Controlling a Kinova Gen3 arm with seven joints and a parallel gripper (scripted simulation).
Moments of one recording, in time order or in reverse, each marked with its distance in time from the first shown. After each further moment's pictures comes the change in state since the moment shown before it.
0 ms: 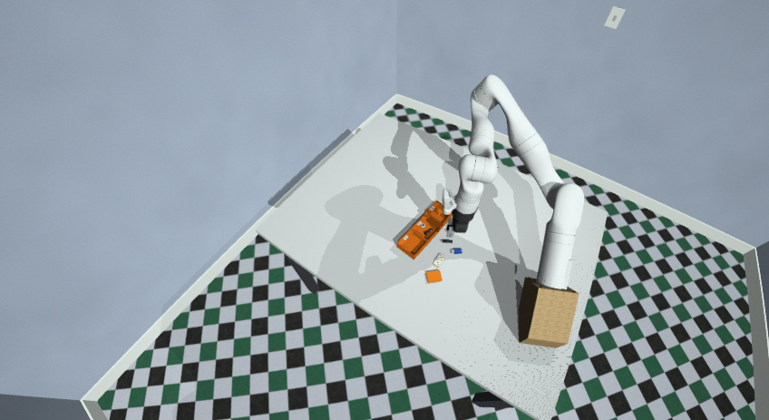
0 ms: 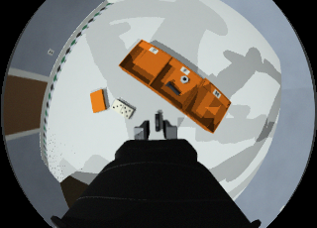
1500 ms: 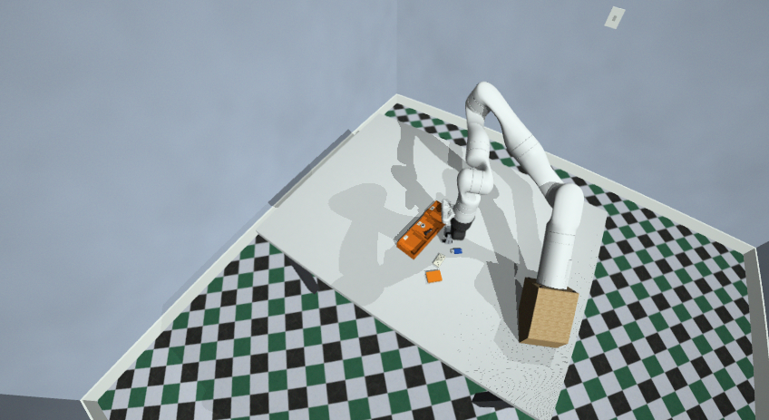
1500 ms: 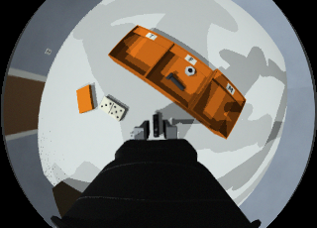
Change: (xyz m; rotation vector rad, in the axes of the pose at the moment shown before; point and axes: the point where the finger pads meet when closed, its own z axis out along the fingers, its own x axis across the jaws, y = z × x) arm 0.002 0.003 0.055 0.007 0.001 0.003
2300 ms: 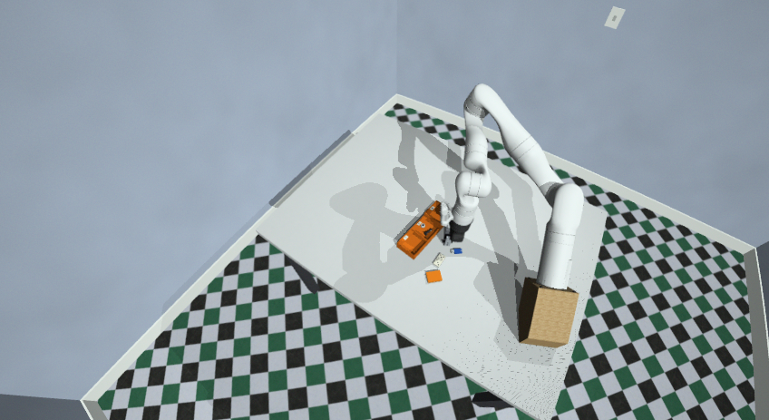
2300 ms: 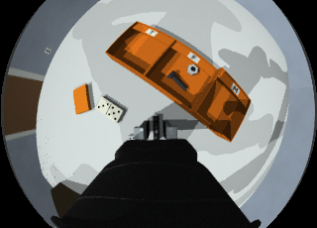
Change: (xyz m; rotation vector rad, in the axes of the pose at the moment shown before) arm -0.001 -0.002 0.013 -0.003 -0.001 -0.003
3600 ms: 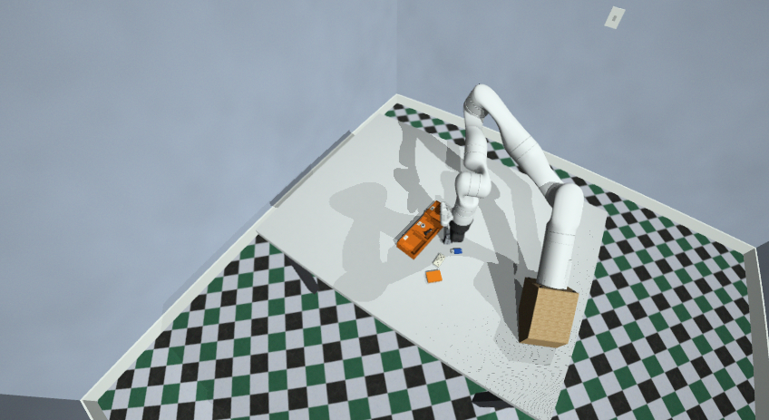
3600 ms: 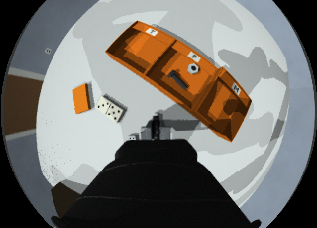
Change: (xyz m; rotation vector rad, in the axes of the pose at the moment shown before) arm 0.000 0.001 0.001 -0.003 0.000 -0.001
